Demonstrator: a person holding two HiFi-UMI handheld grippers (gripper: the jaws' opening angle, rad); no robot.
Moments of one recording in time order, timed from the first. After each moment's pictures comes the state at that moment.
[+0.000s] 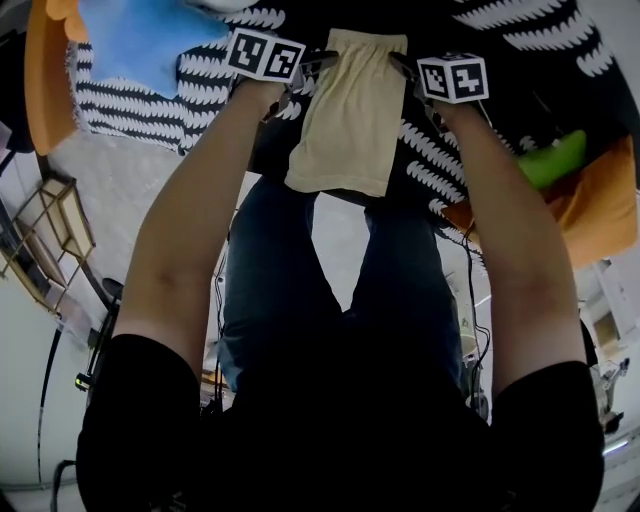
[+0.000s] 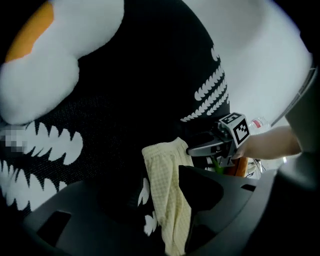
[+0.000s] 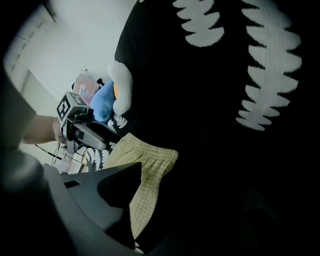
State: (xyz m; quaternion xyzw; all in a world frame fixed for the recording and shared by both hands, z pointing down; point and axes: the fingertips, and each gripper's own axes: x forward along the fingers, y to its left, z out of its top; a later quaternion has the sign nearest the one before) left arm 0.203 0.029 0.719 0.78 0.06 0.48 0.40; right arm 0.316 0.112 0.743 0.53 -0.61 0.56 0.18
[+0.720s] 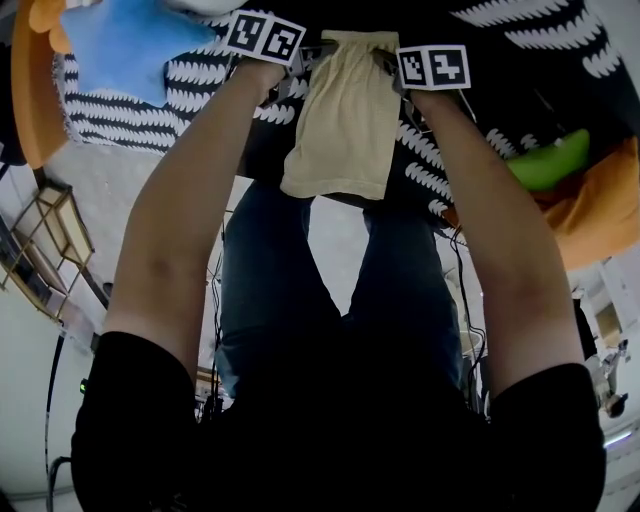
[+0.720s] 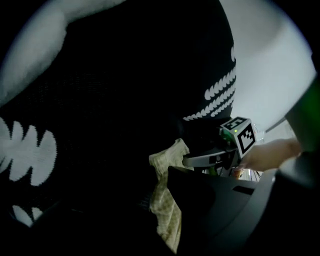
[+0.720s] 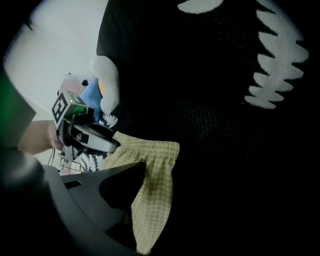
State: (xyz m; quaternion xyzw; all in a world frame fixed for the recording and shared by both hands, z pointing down) left arm 0.221 0.024 0.752 0.75 0.09 0.48 0.44; right arm 0.292 0.099 0.767 0.53 -0.55 0.62 0.17
